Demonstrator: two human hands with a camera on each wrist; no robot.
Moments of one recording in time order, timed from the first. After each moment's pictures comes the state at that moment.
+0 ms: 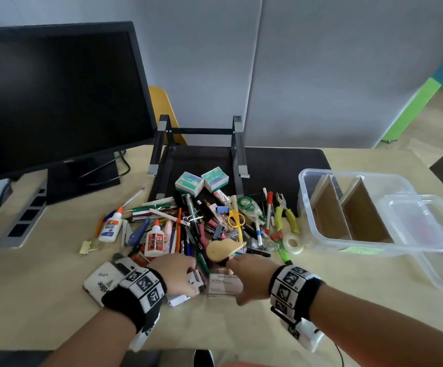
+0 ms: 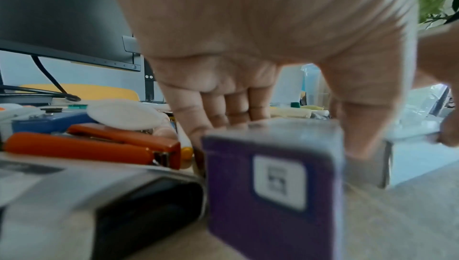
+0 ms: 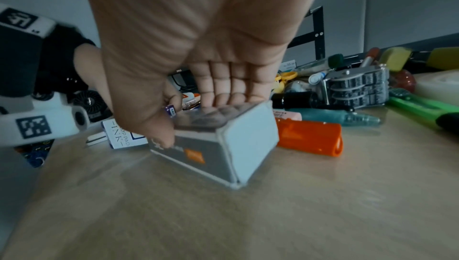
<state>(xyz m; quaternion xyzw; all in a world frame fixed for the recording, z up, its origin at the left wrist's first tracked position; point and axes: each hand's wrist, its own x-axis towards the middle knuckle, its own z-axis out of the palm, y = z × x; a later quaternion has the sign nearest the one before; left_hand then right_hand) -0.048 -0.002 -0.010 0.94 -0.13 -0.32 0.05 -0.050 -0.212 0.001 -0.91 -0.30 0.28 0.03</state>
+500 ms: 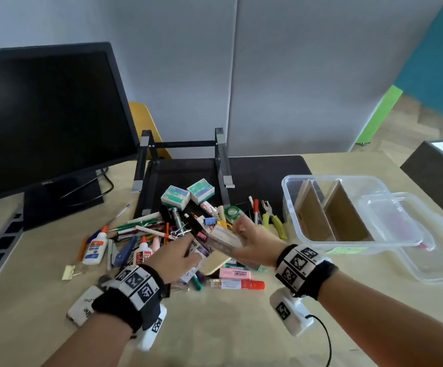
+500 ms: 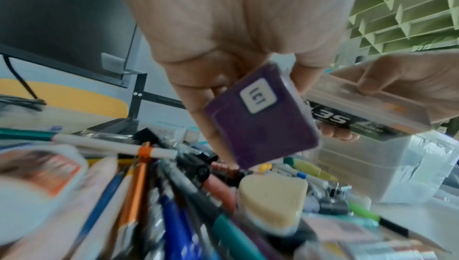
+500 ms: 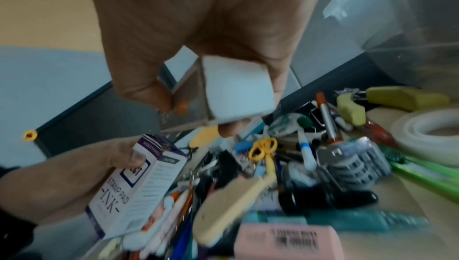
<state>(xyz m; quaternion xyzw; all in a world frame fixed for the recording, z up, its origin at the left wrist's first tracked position) -0.023 -0.018 0.026 0.93 -0.13 -0.21 0.28 -0.016 -0.238 0.048 -0.90 -0.10 0.25 0.35</state>
